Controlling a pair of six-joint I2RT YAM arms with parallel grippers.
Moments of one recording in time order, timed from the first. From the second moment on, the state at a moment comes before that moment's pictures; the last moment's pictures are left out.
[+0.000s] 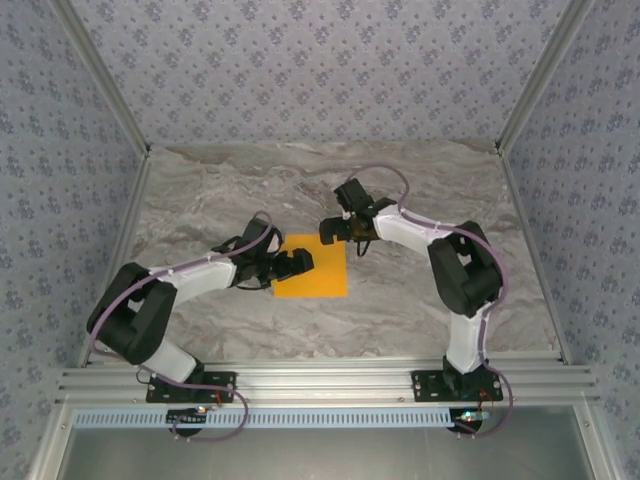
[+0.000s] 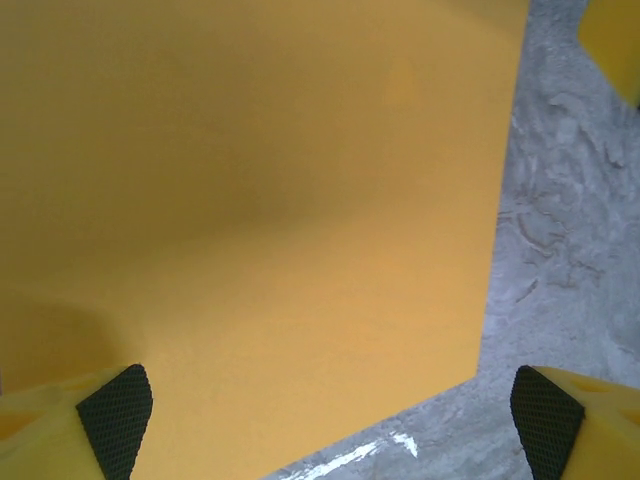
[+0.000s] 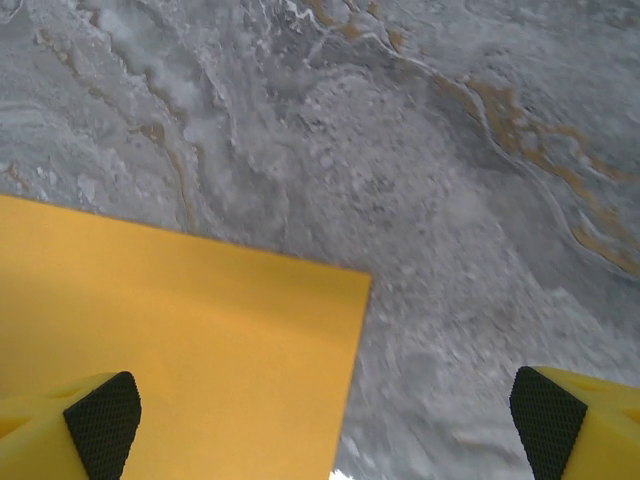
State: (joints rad) left arm -0.58 1.54 0.75 -0.16 0.34 -0.82; right arm 0.58 1.94 1.35 -0.48 0.02 0.38
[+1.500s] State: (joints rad) left arm -0.47 1.41 0.63 -0.05 0.40 -0.83; right arm 0.69 1.94 1.31 -0.50 -0.29 0.39
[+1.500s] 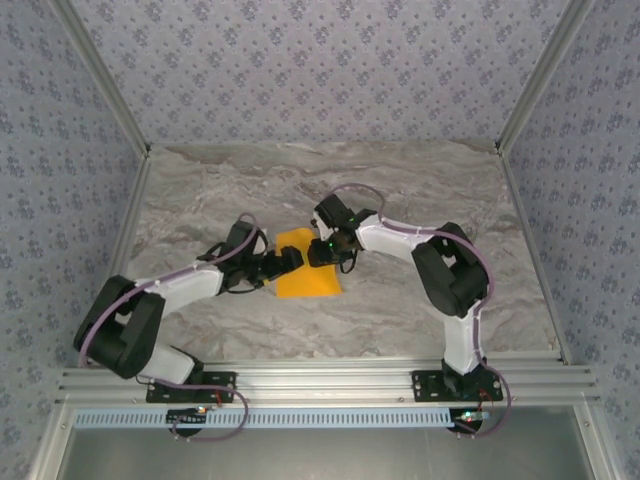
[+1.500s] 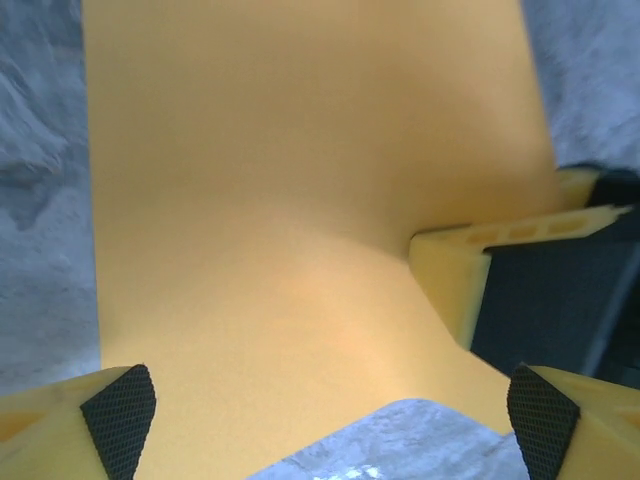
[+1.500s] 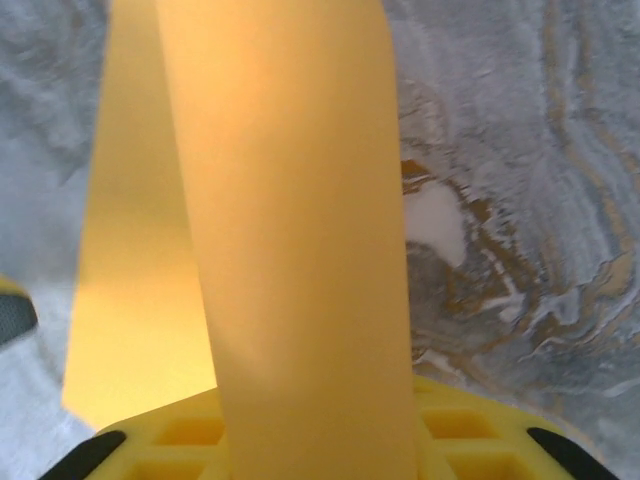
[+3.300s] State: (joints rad) left arm -0.54 1.01 0.73 0.23 0.80 -0.71; right arm 0.33 1.05 1.09 -0.53 -0.97 0.31
